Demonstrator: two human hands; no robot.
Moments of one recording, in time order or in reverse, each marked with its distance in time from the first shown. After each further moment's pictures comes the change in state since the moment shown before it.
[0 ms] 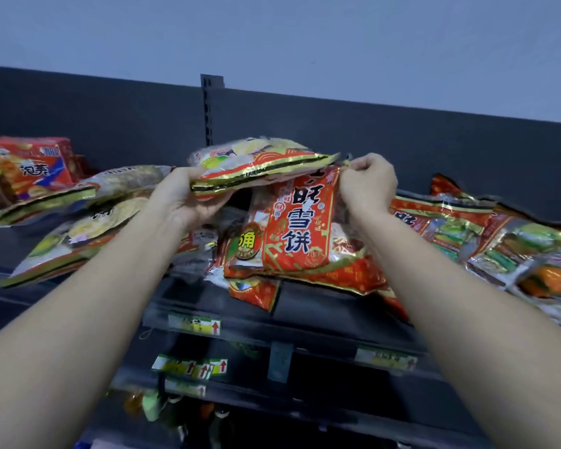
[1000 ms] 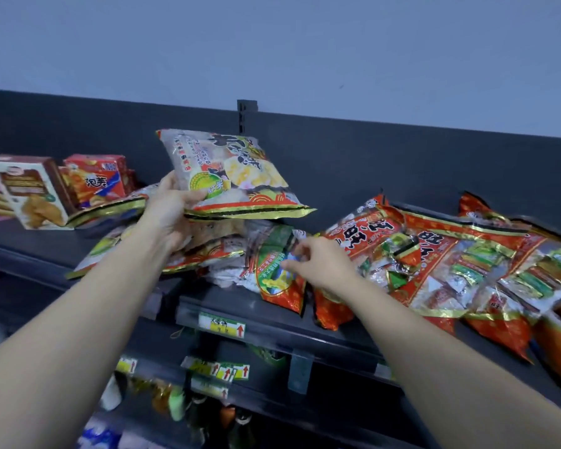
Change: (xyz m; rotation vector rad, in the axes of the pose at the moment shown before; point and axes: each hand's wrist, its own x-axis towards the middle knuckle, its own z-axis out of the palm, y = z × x) left_hand -0.044 0.020 -0.036 0.224 0.144 0.335; right_hand -0.071 0.037 0.035 -0.459 -0.755 -0.399
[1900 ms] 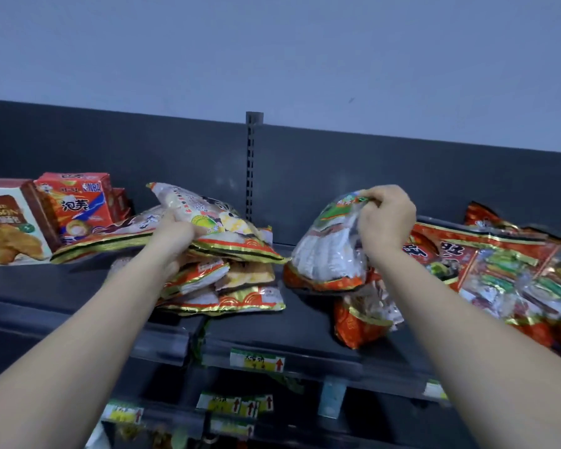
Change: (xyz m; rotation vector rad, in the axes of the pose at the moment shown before) left_hand 0.087 -0.006 -0.066 0.389 0.021 -0.179; right_hand 0.056 -0.040 -0.037 0.169 0.973 0.197
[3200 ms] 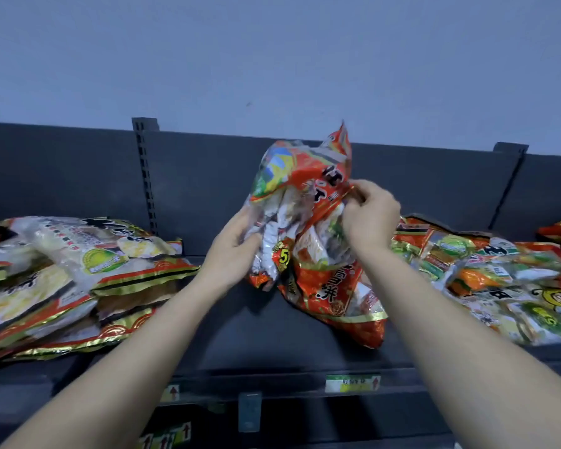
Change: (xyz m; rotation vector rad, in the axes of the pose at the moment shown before) left_hand -0.082 -0.019 0.212 0.230 -0.461 0.703; right_hand 0.055 0.074 -0.105 -0.055 0.067 0.136
